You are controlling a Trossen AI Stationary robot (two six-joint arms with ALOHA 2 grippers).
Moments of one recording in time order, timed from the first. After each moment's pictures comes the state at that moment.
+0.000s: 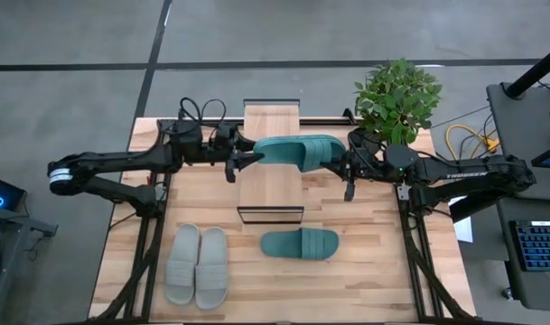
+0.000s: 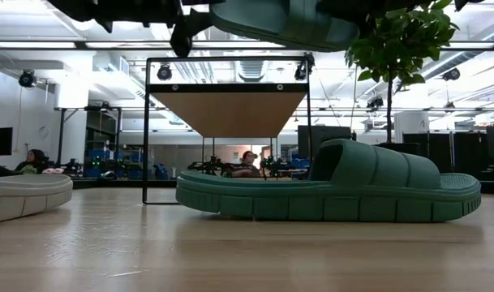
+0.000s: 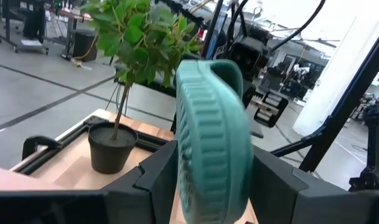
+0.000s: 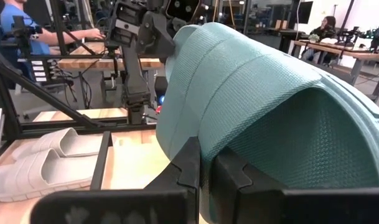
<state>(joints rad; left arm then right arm) 0.29 1.12 0.79 0.38 0.23 -0.31 -0.02 0.91 0.68 0.15 0.18 -0.03</state>
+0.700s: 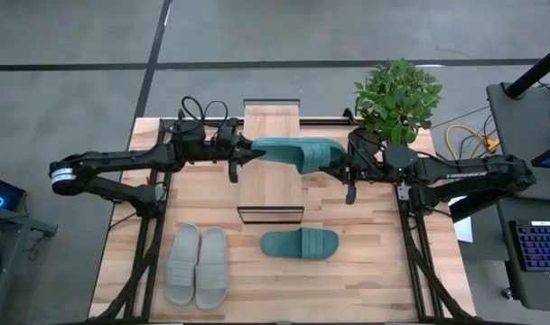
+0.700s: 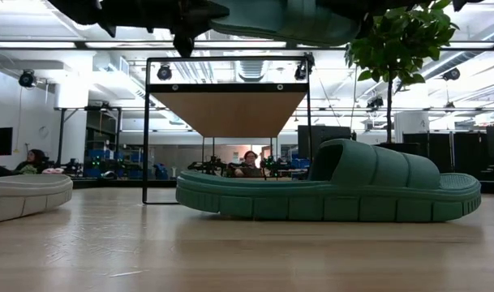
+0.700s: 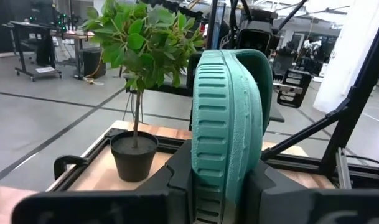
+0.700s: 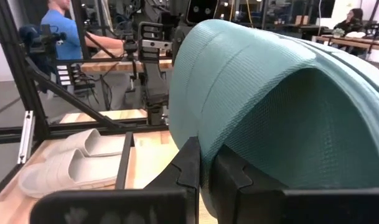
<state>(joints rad) 0.32 1.13 0.79 0.38 0.25 -0.11 -0.02 0.91 0.68 0.15 0.11 0.01</state>
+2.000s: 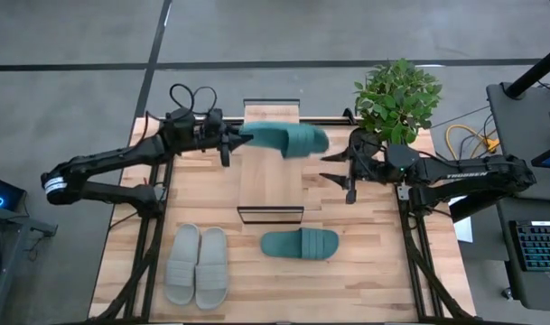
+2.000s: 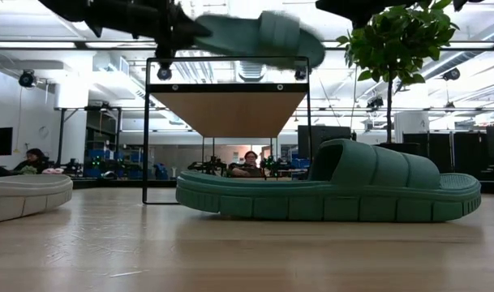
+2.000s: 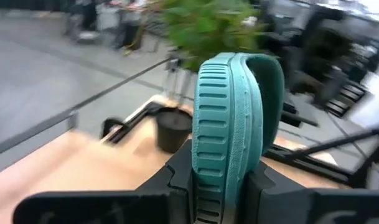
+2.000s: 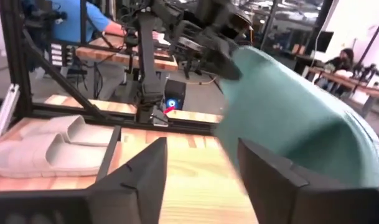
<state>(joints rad) 0.48 1.04 0.80 0.18 0.25 -0.23 -0.02 0.91 0.68 0.17 0.10 -0.20</state>
